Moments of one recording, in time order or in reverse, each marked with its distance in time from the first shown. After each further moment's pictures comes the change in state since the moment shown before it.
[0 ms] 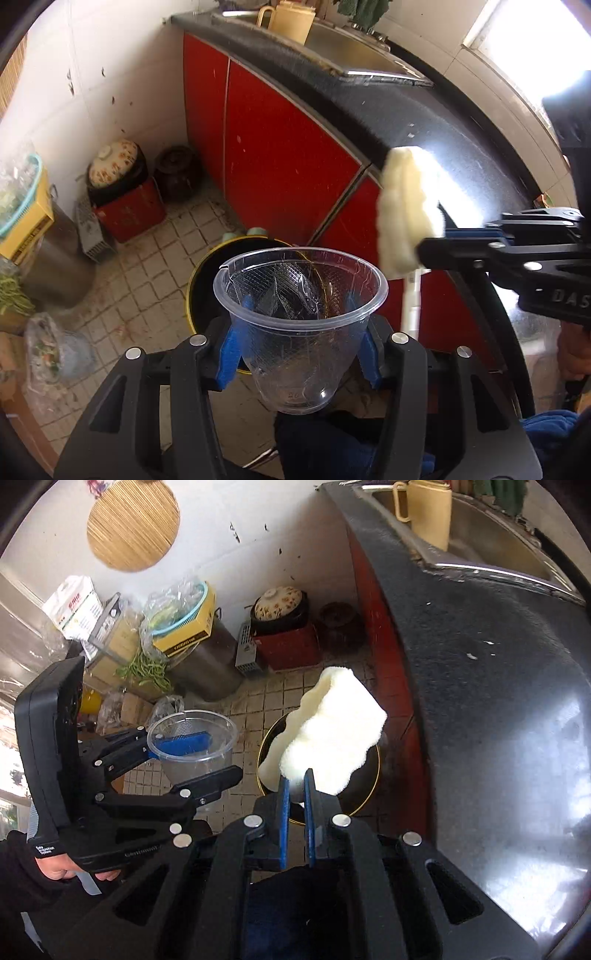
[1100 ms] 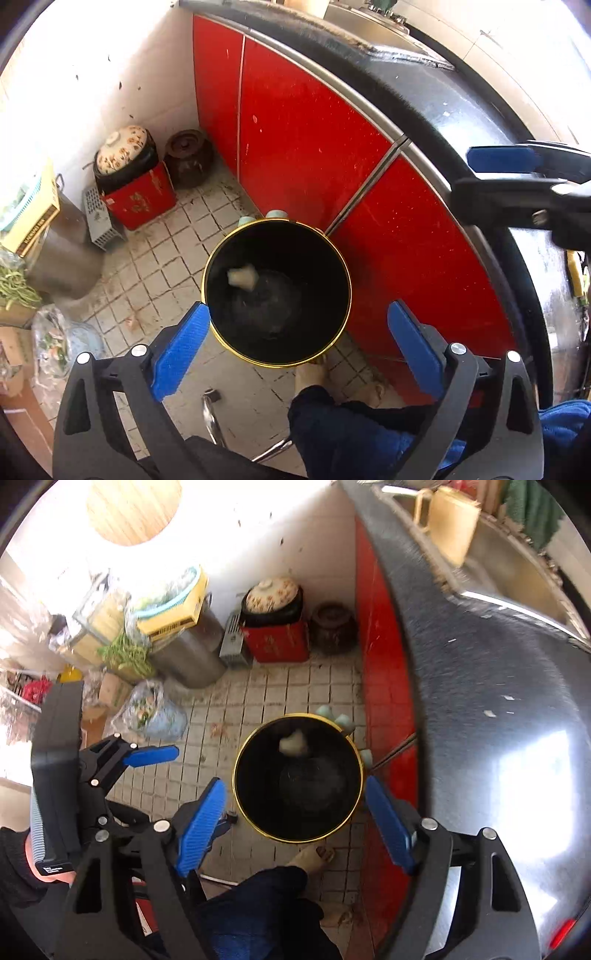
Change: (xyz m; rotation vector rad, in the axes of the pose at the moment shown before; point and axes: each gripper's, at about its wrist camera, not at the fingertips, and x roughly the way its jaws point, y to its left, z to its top) left arm 0.013 -0.005 0.002 0.006 0.055 0.076; right arm -0.023 -0.011 0.029 -0.033 -0.046 -0.074
